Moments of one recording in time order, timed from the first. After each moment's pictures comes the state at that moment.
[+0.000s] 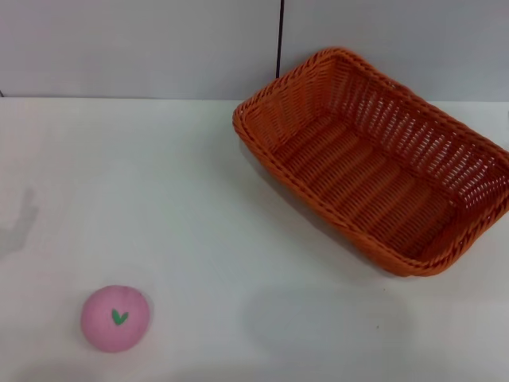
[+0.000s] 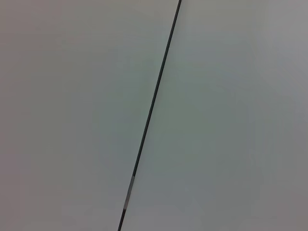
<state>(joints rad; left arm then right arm) -0.09 -2.07 -1.43 -0.09 -0.17 -1.54 2.62 0.70 1.84 -0.59 -0.95 -2.52 -1.65 2.35</state>
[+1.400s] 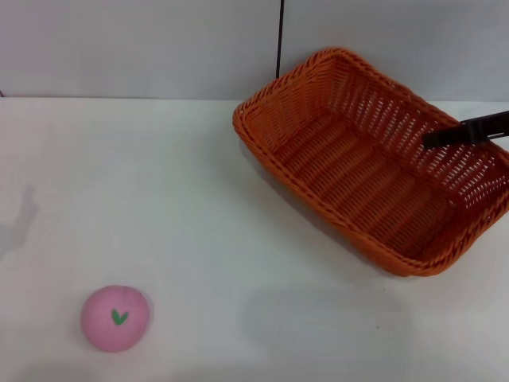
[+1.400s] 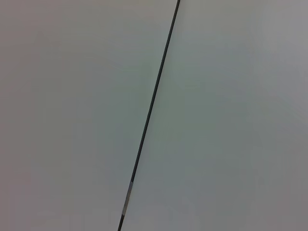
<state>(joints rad) -0.09 -2.06 -1.43 -0.10 -0.17 -1.54 2.62 0.71 2.01 -0.70 -0.84 -2.51 -1.35 2.23</state>
